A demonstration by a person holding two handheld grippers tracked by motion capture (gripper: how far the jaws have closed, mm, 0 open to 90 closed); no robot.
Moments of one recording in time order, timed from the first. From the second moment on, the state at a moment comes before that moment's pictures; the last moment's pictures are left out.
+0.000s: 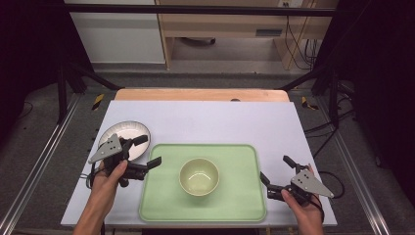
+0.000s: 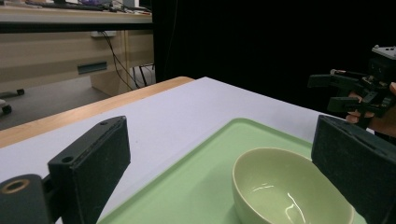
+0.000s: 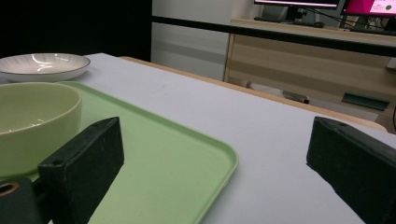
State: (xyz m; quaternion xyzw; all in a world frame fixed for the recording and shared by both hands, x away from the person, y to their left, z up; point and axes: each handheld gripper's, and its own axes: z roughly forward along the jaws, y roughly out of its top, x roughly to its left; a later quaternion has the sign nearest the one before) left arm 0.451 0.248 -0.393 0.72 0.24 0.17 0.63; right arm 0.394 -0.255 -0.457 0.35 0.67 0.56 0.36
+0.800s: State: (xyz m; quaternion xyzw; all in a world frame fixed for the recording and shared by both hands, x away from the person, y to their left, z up) left arm 0.449 0.267 -0.402 0.72 0.25 0.18 0.62; right arm 0.393 -0.257 -0.457 0.35 0.66 0.56 0.36
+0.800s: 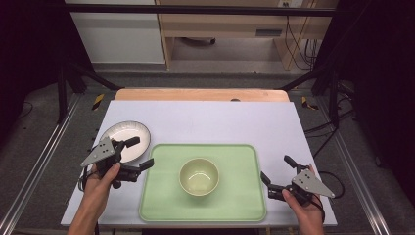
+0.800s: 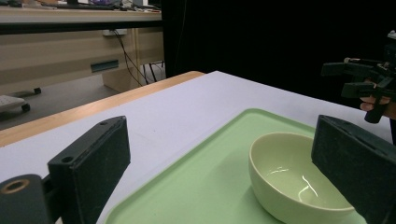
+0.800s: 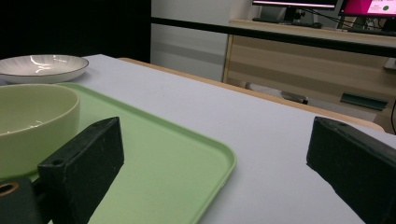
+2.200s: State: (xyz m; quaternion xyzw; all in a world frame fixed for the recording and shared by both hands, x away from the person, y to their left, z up) left arm 0.447 0.292 -0.435 0.72 0.27 0.19 0.61; right arm 0.392 -0.261 -0.456 0.35 0.66 0.56 0.36
